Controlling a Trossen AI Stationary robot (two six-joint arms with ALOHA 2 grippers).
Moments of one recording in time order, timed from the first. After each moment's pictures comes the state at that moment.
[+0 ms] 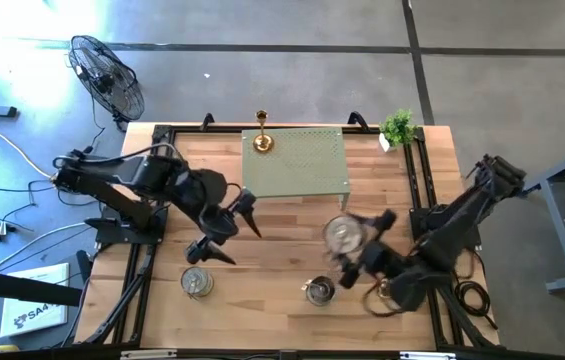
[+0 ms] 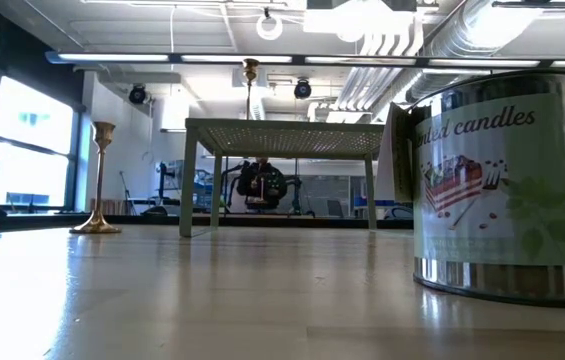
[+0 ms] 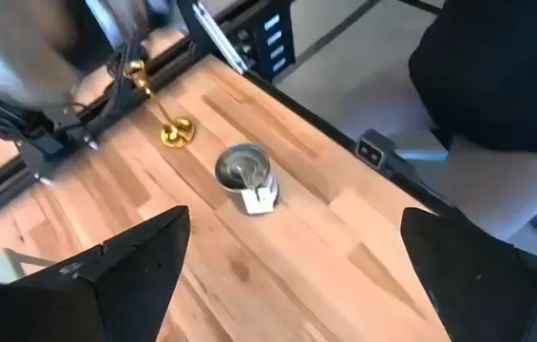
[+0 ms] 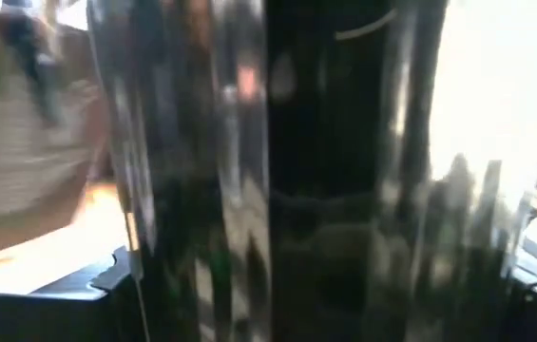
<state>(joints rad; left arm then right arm) -0.24 1.37 1.63 -0.89 0.28 0.45 0.76 1.41 1.23 -0.29 1.40 0.14</state>
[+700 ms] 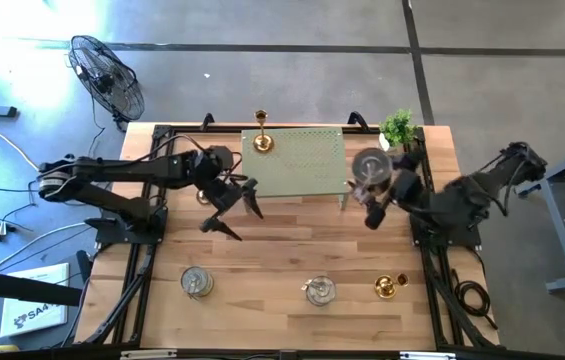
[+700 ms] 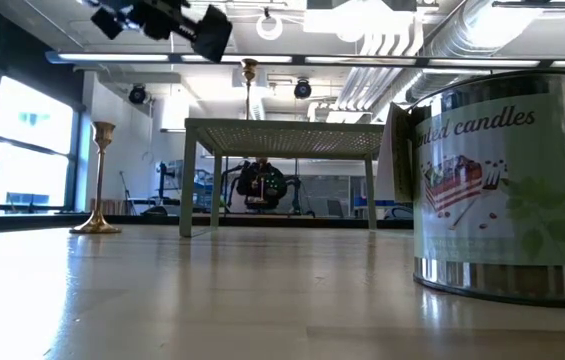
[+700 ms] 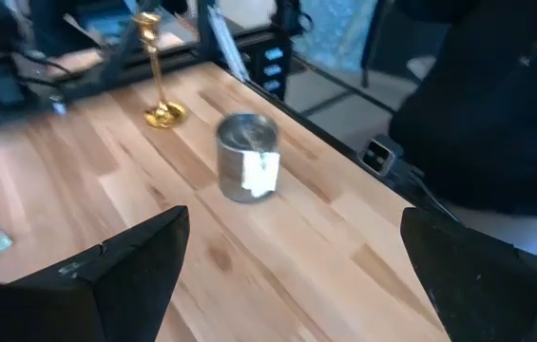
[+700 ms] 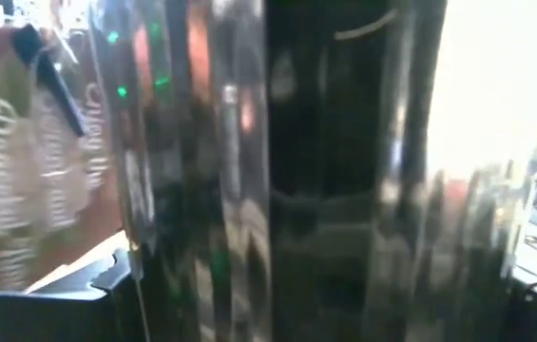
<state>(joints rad) 0.18 1.21 0.89 -0.21 0.82 0.40 0.52 1.06 1.23 -0.35 1.16 -0.03</state>
